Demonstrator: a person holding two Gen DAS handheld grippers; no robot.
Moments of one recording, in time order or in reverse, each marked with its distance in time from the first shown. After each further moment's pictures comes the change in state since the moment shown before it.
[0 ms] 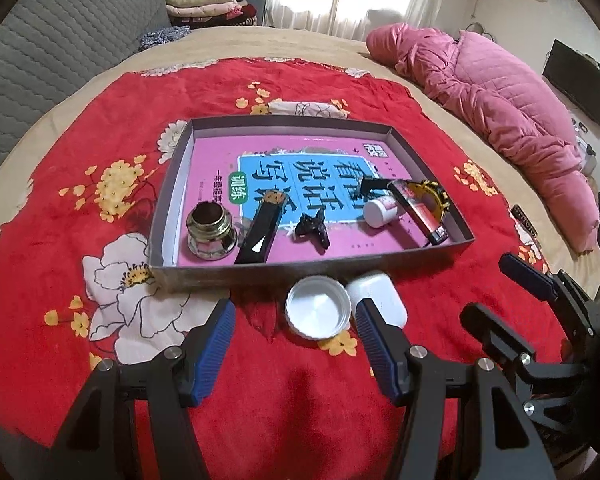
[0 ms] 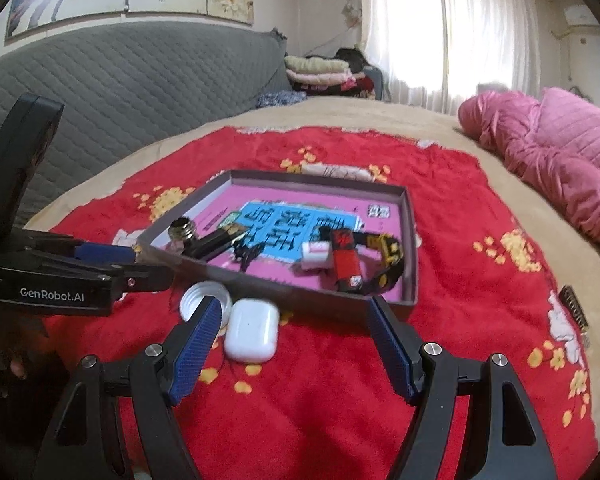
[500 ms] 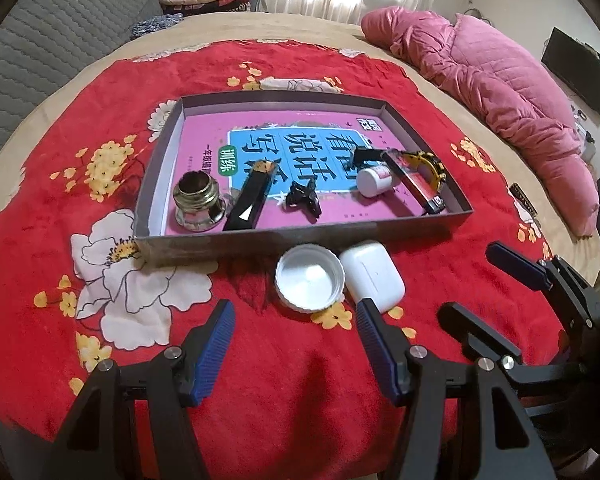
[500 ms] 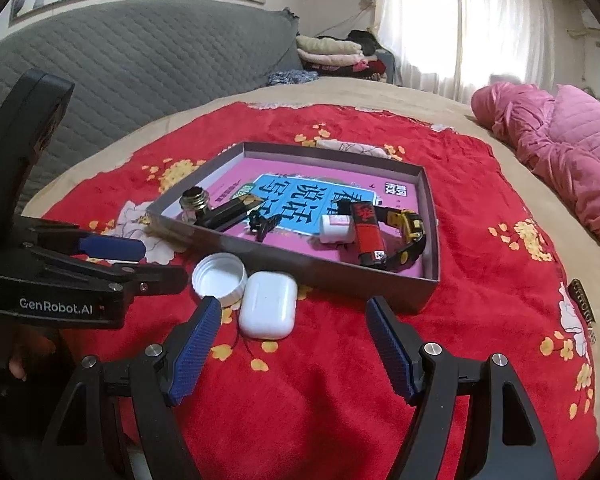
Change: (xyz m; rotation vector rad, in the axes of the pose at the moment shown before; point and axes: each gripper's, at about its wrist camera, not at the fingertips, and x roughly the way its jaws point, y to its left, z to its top) left arm 0.007 -0.007 -0.015 0.021 0.054 -0.010; right arm 0.010 0.014 -0.006 -0.040 0.067 0.011
